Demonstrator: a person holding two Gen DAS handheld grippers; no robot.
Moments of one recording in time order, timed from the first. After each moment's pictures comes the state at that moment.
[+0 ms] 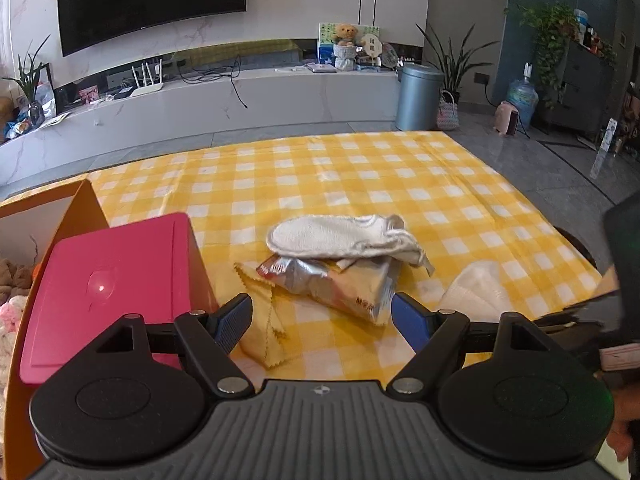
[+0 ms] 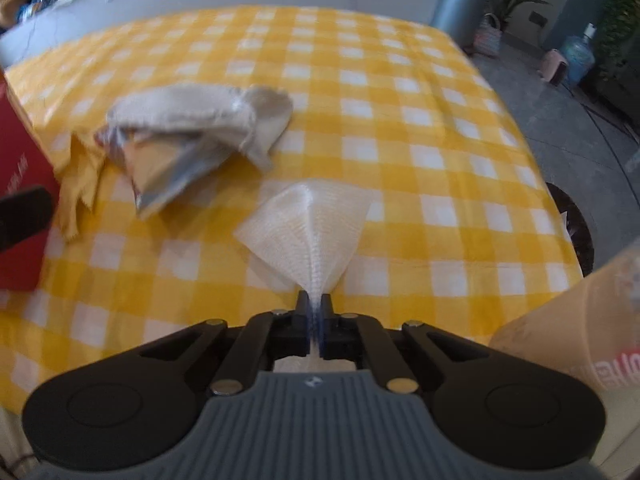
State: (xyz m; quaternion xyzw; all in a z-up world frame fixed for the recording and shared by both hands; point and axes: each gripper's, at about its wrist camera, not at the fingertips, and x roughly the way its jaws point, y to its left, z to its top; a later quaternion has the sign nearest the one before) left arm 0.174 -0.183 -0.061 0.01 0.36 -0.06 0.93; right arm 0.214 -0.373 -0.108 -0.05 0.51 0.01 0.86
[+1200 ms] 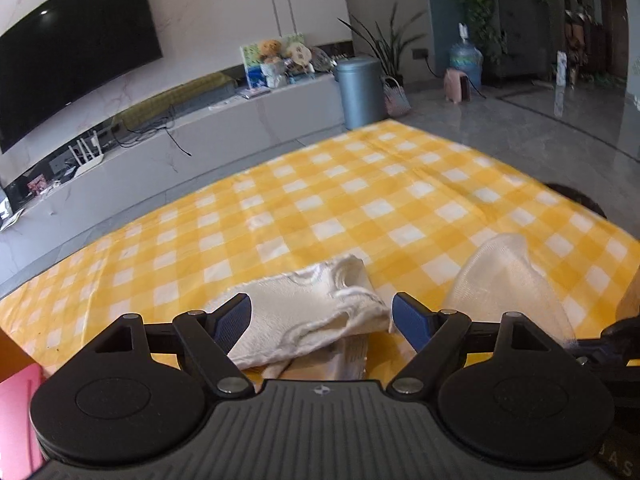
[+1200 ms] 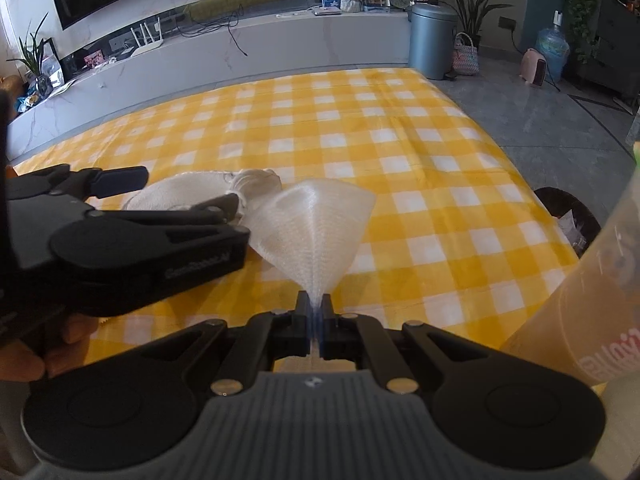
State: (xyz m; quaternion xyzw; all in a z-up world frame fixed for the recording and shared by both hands) left arm 0.248 -0.253 -0.104 0.14 0.33 -0.13 0.93; right arm 0.210 -0.392 -0.089 0.03 0.44 0.01 0.90
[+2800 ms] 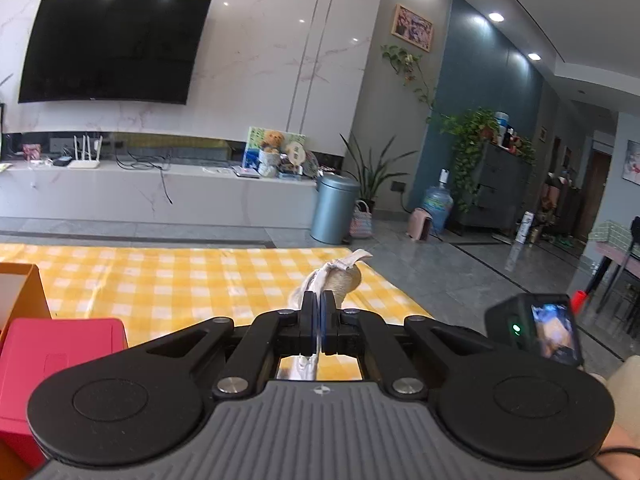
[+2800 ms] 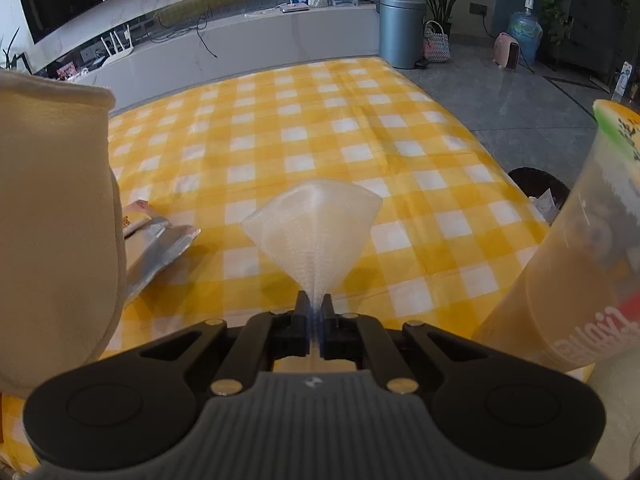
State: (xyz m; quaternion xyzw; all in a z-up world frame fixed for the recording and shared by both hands) left arm 0.142 -0.181 -0.004 -0.07 0.20 -0.18 0.96; right arm 0.211 -0.414 -0.096 0.05 0.44 -0.03 0.89
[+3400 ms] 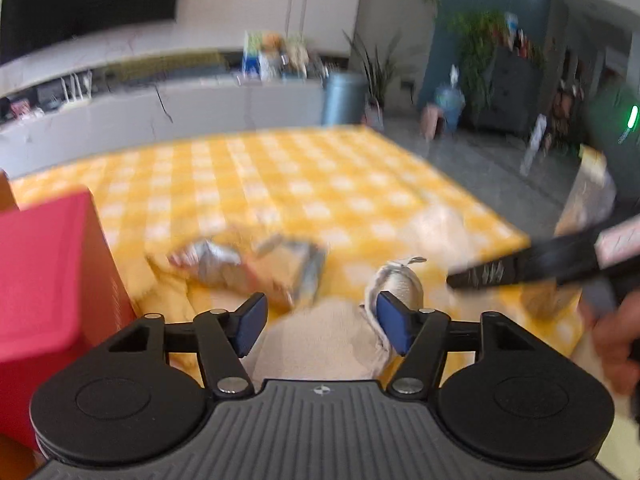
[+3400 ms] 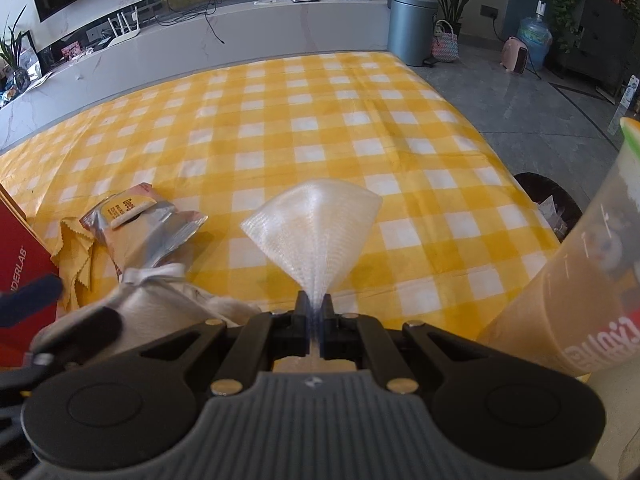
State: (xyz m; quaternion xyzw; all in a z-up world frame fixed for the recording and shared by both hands) left arm 0.178 -0.196 -0.104 0.00 0.35 -0.18 0.92; right arm 0.214 -0.404 -0.098 0.02 0.46 -0.02 0.89
